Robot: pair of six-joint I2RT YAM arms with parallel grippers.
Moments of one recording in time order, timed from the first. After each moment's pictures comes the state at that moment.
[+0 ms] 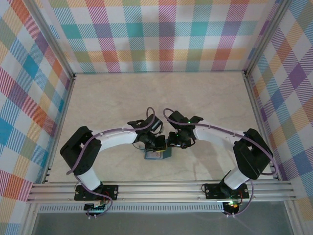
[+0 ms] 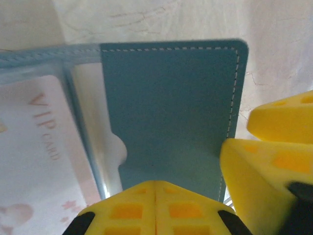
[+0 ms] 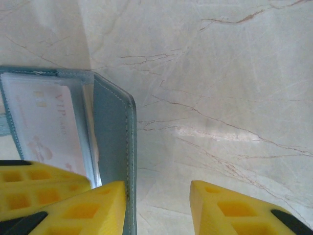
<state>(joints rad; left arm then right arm) -0.83 1.69 1.00 -0.44 0.42 -0.82 0.79 1.56 1.01 -0.75 -0.14 0.79</state>
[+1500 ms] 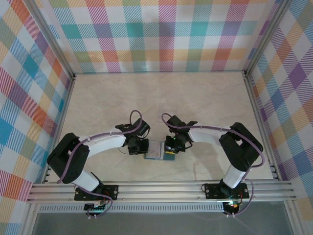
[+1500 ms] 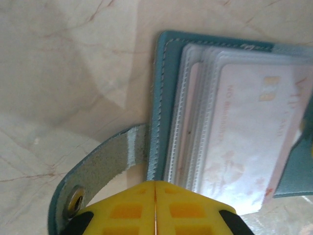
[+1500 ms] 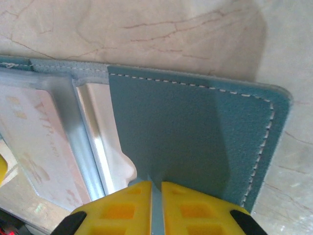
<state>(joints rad) -0.73 1.53 0.82 -0.60 0.16 -0.78 0.78 1.71 0.92 -0.51 -0.34 0.88</state>
